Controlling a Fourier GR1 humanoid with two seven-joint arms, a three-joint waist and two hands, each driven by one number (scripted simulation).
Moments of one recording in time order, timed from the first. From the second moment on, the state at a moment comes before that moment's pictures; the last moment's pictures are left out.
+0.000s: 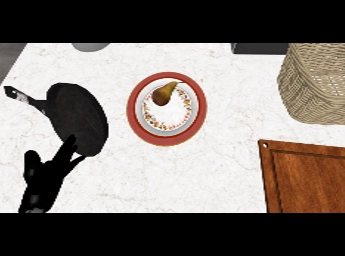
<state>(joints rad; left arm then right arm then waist) 0.11 0.22 -0.01 -1.48 0.08 0.01 0.25 -0.80 -0.55 -0.58 -1.01 0.44 0.16 0.21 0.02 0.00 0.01</state>
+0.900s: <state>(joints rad) 0.10 0.20 -0.01 -1.46 0.06 0.00 0.25 -0.81 -0.75 -0.53 -0.57 0.58 0.00 -0.13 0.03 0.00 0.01</state>
